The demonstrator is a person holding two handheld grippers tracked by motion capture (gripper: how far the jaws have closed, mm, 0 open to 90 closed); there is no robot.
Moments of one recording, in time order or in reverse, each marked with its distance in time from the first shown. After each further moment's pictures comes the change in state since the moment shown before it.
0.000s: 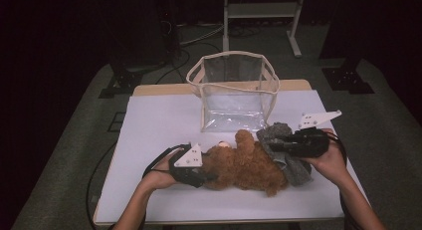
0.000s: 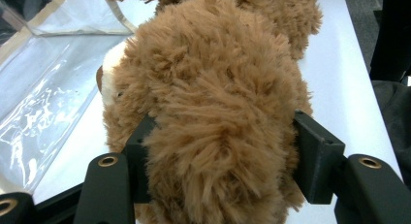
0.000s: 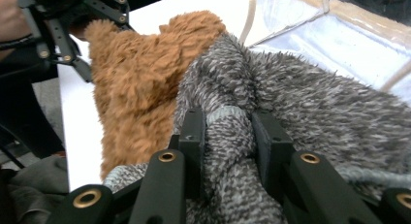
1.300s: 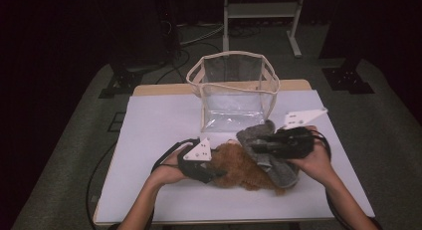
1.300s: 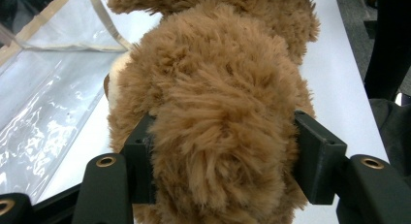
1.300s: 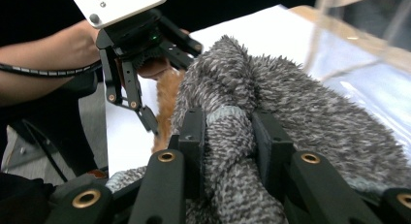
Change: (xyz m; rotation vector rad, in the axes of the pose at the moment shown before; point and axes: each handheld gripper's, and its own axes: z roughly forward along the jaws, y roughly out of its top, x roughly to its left) left arm 0.007 0.019 0.015 -0.016 -0.032 -0.012; right arm 0.041 0.038 0.025 -0.045 0.126 -0.091
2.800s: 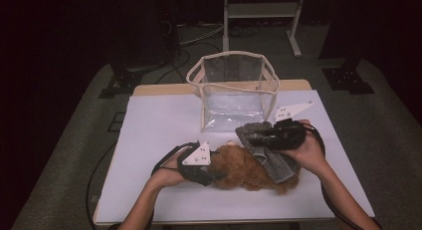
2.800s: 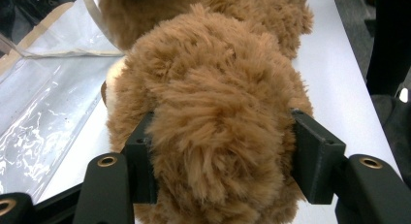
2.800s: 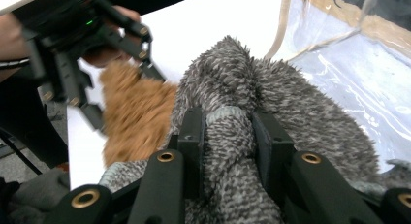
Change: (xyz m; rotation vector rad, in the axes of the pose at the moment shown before) left arm -0.005 -0.007 0.001 -0.008 0.013 0.050; right arm -0.032 0.001 0.013 0.086 -0.073 0.051
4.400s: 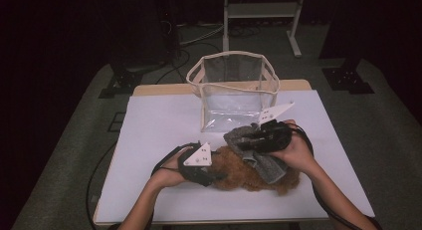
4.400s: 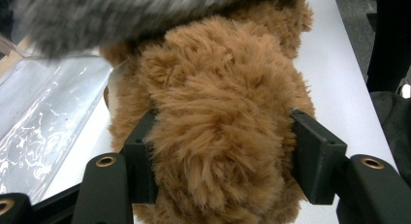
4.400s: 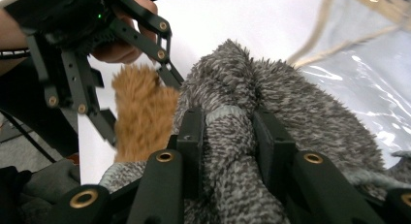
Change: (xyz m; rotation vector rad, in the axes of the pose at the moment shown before) left arm 0.001 0.002 0.000 -0.003 0.005 -0.019; right arm 0.015 0.009 0.018 0.056 0.033 -0.030
